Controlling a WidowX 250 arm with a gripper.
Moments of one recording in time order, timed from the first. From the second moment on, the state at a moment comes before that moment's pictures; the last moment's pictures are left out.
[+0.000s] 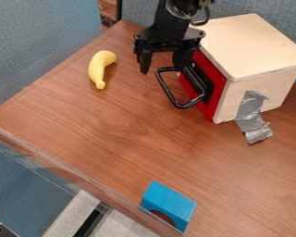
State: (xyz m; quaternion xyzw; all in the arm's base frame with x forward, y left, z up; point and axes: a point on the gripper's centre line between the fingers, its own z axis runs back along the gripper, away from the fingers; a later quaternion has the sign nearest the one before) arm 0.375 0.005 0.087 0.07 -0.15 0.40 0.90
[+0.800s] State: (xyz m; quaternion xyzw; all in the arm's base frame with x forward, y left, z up) arm 0.375 -0.012 0.057 0.09 -0.14 0.39 0.91
